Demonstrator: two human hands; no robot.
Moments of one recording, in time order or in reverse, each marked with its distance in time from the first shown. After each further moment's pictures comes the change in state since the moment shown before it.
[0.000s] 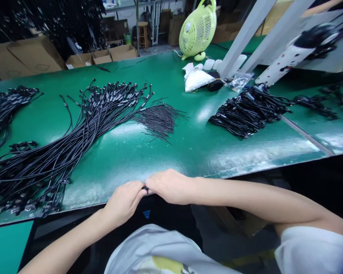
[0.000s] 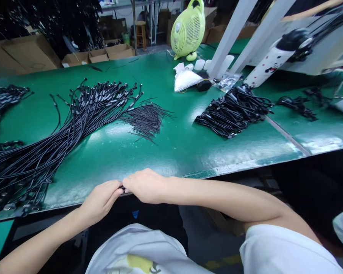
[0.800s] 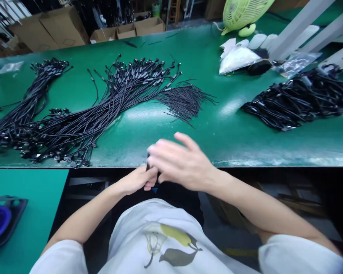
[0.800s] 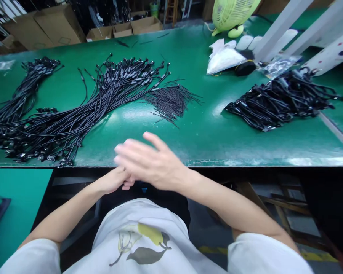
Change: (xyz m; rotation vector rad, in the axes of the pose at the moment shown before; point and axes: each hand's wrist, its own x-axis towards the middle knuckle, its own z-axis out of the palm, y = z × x) left_hand -0.036 -0.002 0.019 -1.031 -0.203 -0.299; right_hand 0.002 -0.026 0.001 -0.059 0.735 -0.184
